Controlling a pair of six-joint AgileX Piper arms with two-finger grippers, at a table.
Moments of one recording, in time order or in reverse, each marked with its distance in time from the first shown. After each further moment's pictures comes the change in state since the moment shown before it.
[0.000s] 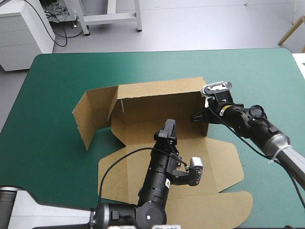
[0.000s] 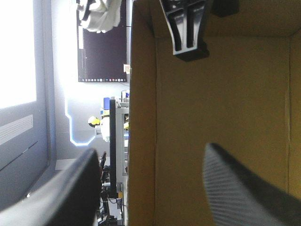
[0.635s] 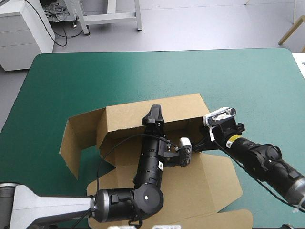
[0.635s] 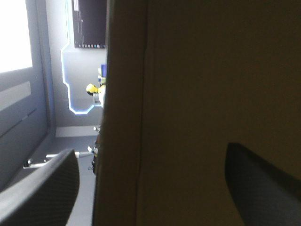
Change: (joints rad) left arm 0.127 0.000 0.006 -0.001 -0.001 -0.006; right arm 0.131 -0.297 0.330 0.111 -0.201 -0.131
